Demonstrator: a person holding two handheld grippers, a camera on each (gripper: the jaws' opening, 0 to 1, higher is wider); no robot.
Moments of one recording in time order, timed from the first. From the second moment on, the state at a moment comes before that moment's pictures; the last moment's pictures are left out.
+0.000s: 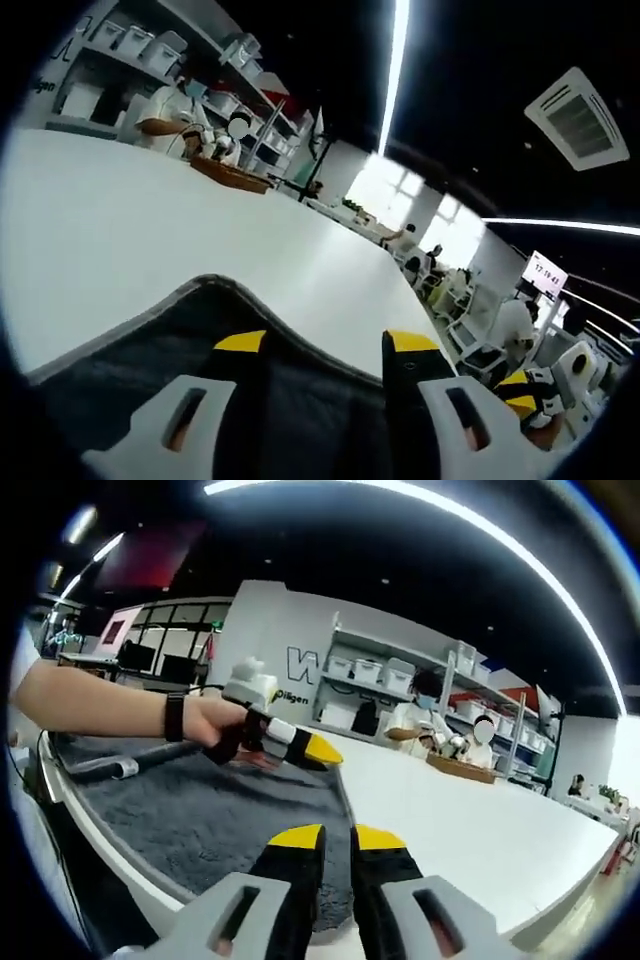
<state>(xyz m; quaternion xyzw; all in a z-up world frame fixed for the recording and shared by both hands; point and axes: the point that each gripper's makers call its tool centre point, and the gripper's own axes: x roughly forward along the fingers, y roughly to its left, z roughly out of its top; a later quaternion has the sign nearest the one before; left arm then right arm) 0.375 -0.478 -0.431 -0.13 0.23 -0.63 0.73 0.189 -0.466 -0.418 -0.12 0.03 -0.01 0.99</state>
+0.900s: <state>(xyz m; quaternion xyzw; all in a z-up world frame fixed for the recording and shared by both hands) 0.360 -0.429 -0.404 -0.12 0.20 -0.63 0.74 0.208 -0.418 -0.393 -0.11 0.00 0.06 0.99</state>
